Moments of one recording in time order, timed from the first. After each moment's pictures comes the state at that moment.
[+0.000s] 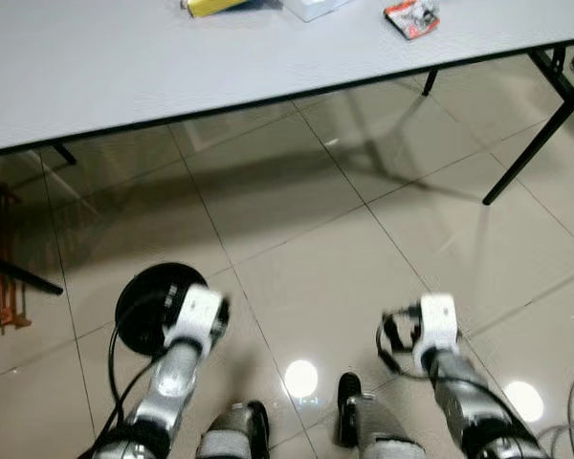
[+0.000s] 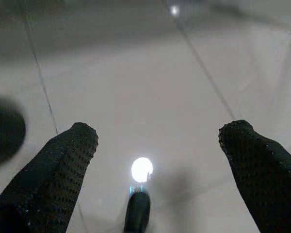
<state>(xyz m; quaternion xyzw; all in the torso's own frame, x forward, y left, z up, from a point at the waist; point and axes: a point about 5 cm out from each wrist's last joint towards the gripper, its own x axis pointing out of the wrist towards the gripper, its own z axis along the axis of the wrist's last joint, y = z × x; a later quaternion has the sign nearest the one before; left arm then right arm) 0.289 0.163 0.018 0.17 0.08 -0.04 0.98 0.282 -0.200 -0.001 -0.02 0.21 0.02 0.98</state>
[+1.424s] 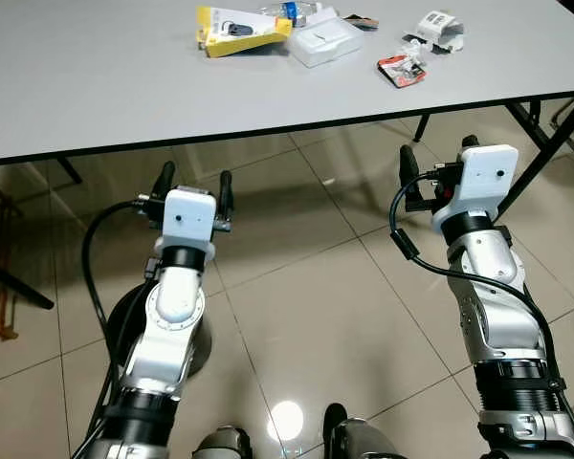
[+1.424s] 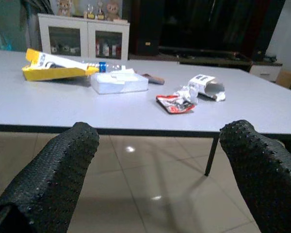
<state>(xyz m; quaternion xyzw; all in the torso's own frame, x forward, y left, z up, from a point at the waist) 0.316 0.138 0.169 0.14 -0.19 0.01 0.97 0.334 -0.177 0.198 -0.05 -0.14 0.02 0.99</state>
